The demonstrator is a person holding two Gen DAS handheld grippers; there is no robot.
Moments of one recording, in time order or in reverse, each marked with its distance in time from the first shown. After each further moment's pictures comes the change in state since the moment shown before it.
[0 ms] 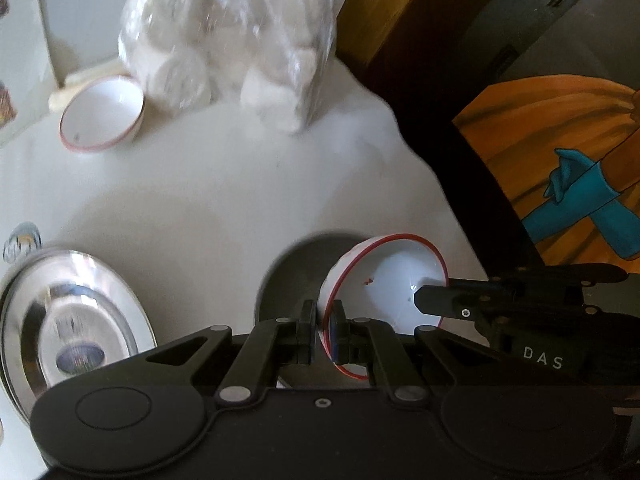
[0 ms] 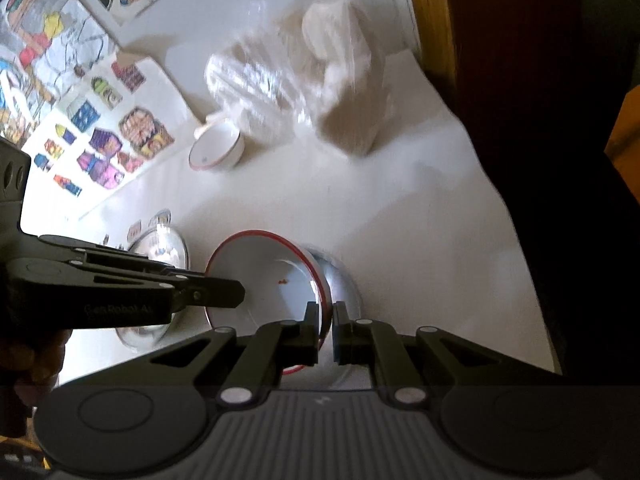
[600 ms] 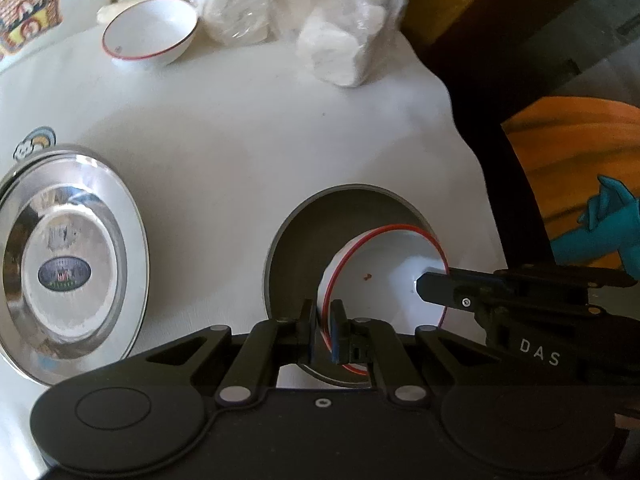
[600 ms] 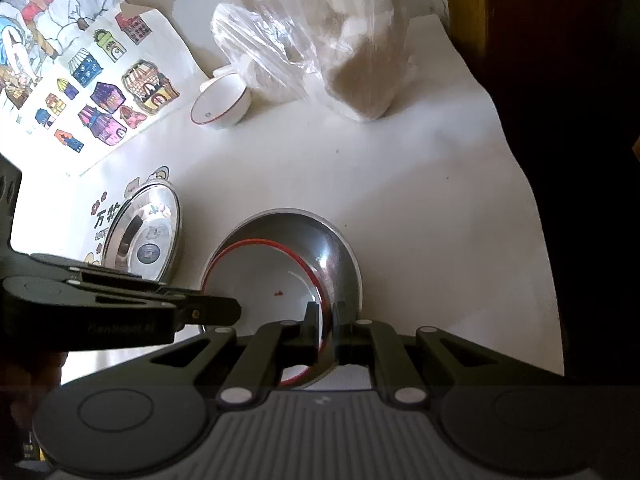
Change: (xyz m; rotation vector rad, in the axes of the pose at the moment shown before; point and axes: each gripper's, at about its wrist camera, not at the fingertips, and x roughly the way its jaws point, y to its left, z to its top) left arm 0.023 0.007 -0.021 -0.208 0.041 0.060; right arm 0.024 -0.005 0.005 -0.065 0.100 0.021
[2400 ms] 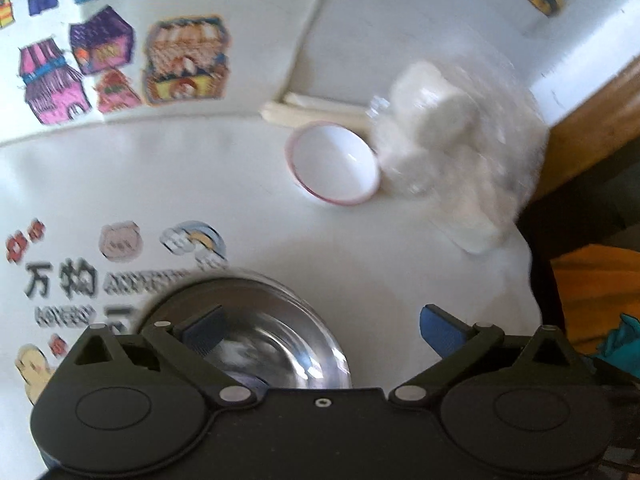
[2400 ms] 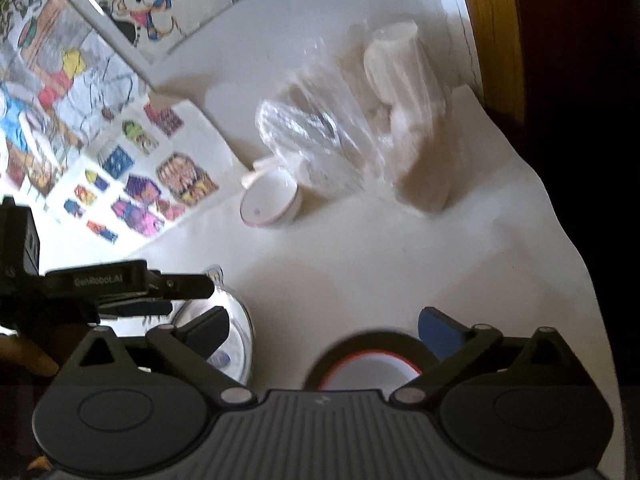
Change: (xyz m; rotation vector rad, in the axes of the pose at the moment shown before) left arm -0.077 0.130 0.057 -0.186 -0.231 0.074; right arm -0.014 0.050 0.040 0.126 -0.248 0.074
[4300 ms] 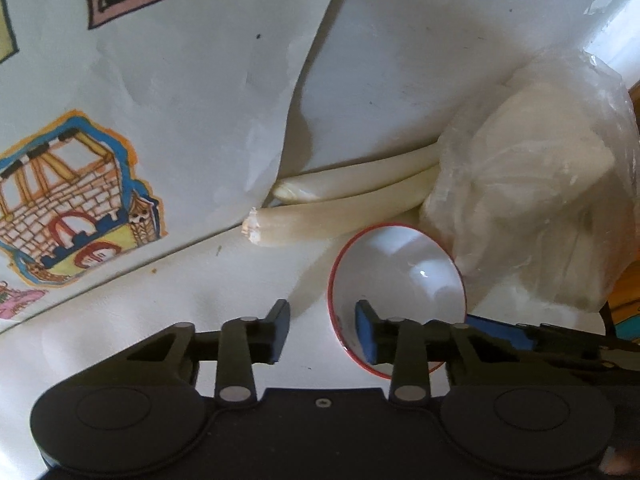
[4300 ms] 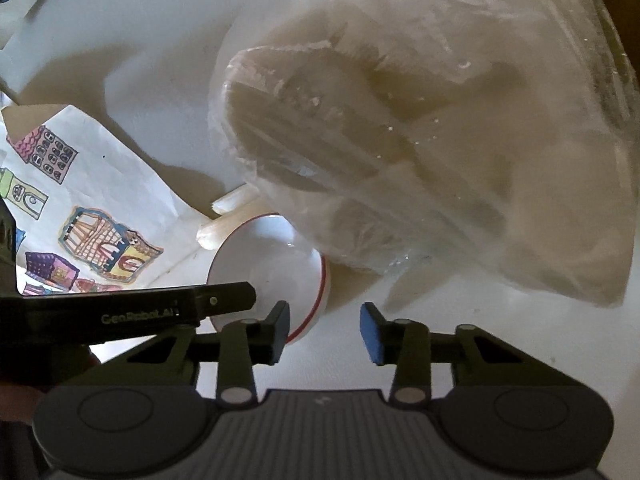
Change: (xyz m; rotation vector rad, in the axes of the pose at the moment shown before) left arm 0.107 0.027 0.113 0.297 0.076 -0.080; right arm 0.181 0.048 0.063 0.145 0.032 -0.118
